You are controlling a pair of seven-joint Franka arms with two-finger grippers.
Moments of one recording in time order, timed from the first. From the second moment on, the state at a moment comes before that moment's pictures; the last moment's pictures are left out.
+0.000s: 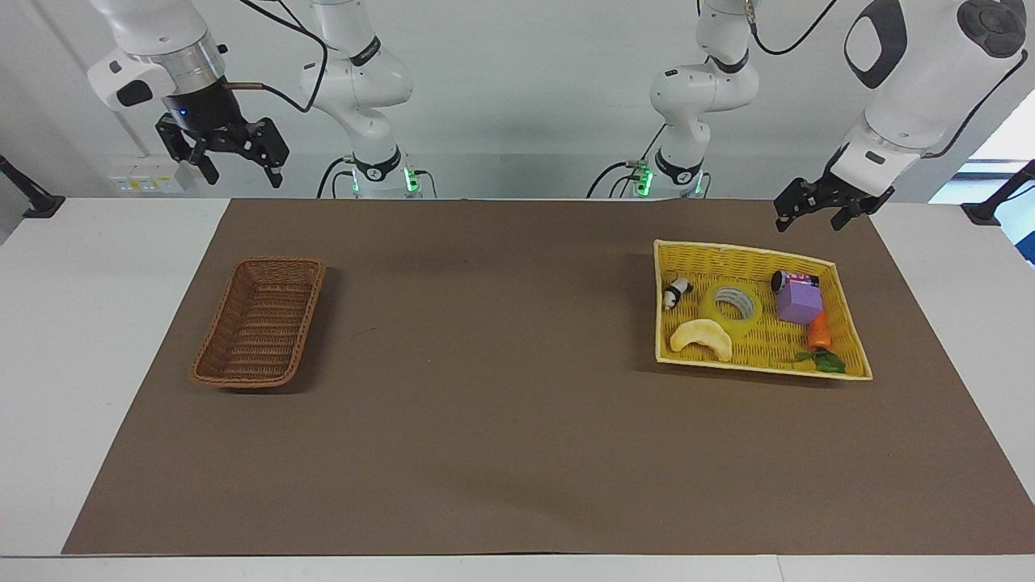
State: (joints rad) left arm 0.10 -0.03 -0.12 -1.68 -0.02 1.55 -0.01; right arm 0.10 -0.07 -0.14 -1.54 -0.02 1.46 0.03
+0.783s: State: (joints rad) left arm 0.11 -0.04 -0.11 -1.90 -0.02 1.80 0.09; right arm 0.10 -0.07 -0.14 -1.54 -0.02 1.46 0.03
